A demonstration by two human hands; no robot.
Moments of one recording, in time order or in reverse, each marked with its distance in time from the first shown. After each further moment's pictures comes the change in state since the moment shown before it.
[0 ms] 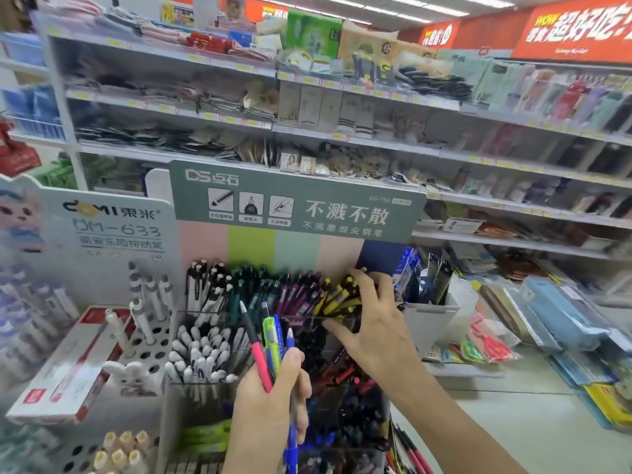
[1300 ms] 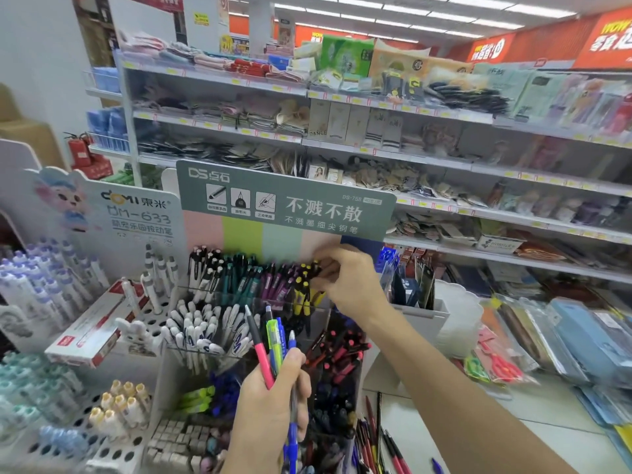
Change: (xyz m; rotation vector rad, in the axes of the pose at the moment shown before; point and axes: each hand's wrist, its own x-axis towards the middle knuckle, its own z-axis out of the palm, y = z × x) left_hand -0.046 -0.020 0.057 -0.016 0.115 0.008; right_hand 0.058 0.010 -0.028 0.389 -0.121 -0.152
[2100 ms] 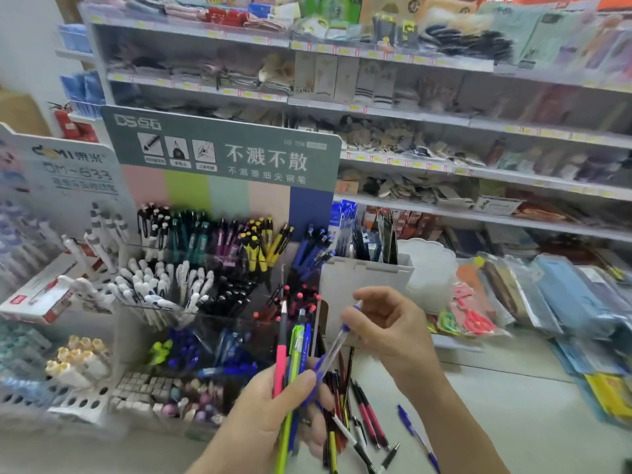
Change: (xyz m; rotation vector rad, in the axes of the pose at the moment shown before) left_hand -0.033 -0.054 0.046 -0.148 -0.359 -0.215; right_hand -0.155 0.044 -0.071 0.742 0.102 0.457
